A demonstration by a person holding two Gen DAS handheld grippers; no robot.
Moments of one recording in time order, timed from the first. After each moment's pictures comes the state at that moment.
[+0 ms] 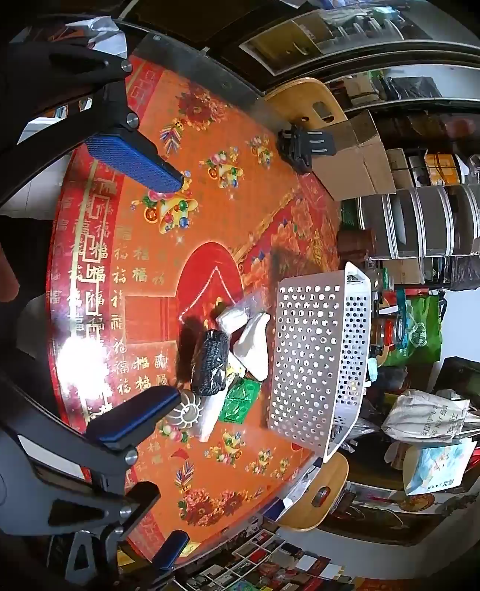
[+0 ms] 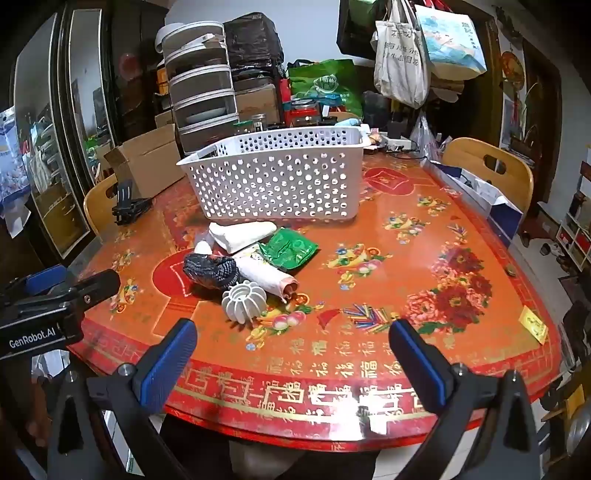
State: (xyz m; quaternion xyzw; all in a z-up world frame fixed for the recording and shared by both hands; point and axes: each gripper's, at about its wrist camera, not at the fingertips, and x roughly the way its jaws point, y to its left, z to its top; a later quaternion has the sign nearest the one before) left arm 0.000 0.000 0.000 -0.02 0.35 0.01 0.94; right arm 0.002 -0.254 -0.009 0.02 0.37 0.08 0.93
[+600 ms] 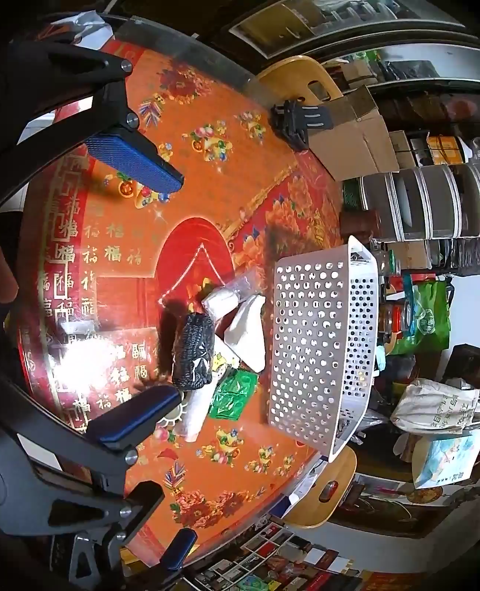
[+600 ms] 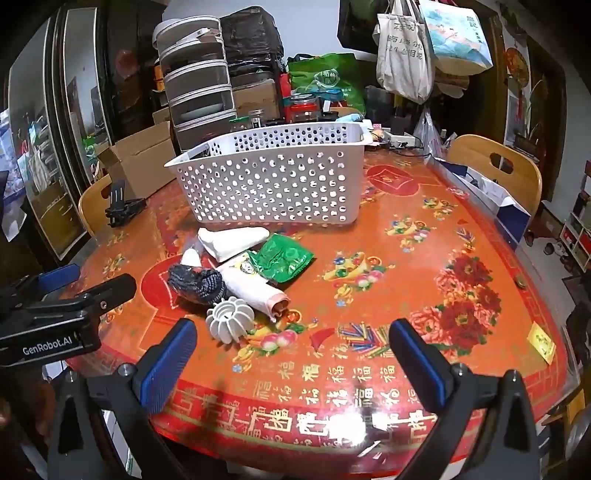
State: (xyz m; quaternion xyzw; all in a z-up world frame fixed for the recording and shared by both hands) left arm 0.045 -0.012 -0.010 0.00 0.36 -0.01 0.93; right arm 0.028 -0.264 -0.013 0.03 0.38 0.09 0.92
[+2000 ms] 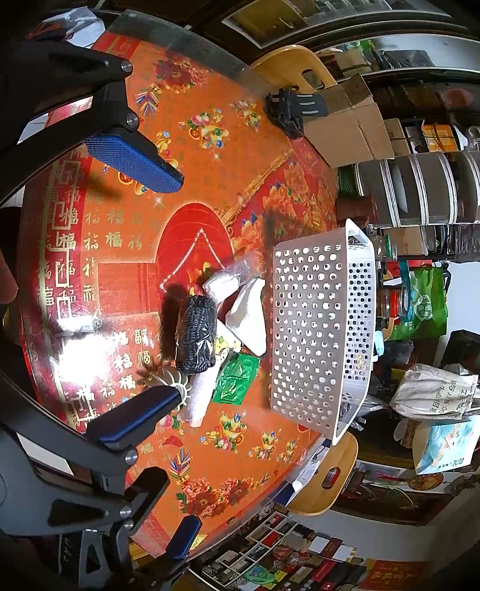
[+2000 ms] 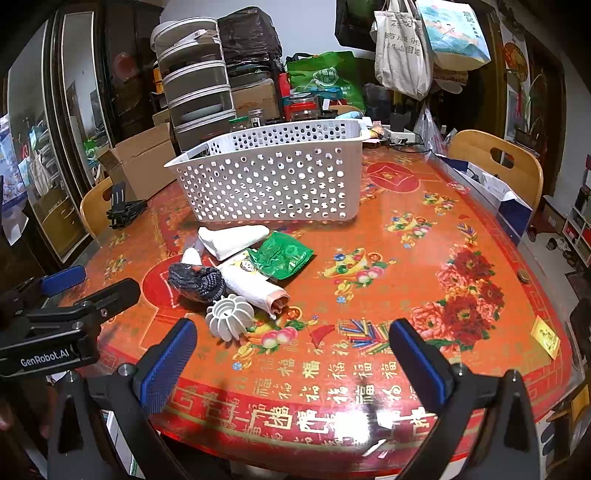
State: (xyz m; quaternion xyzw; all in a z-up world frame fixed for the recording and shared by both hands) left arm 0.038 -0.021 -0.011 0.00 0.36 -0.03 0.93; right arm 0.025 -0.264 -0.014 0.04 0.38 0.09 0.92
